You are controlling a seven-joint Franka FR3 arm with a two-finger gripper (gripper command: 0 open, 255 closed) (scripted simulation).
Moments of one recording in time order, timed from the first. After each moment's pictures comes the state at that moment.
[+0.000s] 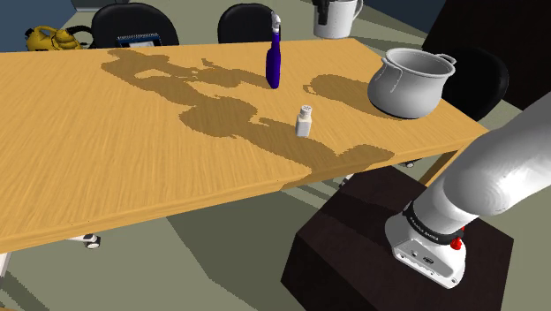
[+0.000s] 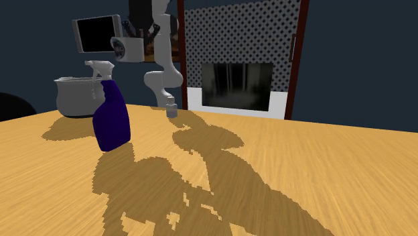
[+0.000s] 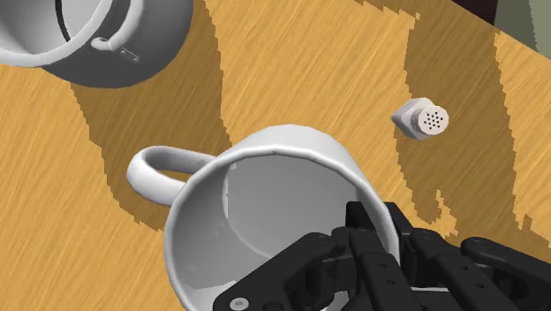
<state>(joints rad) -0.12 -0.17 0.13 -1.68 -0.06 1.42 -0.07</state>
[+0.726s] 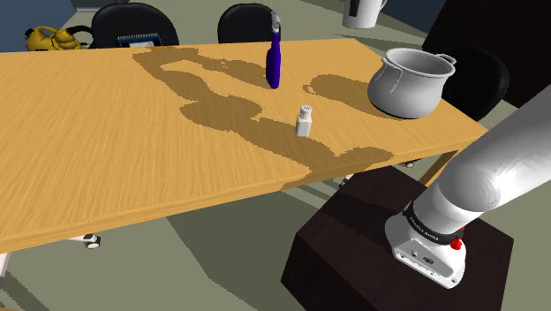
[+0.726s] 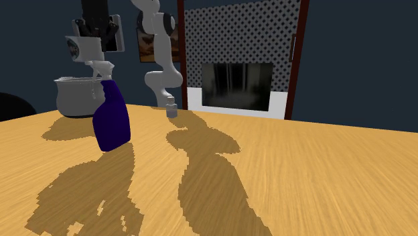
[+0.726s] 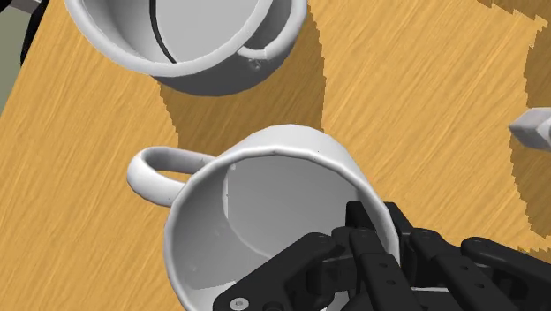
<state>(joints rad) -0.24 -0.12 -0.02 -1.63 -0.11 1.45 -0.34</state>
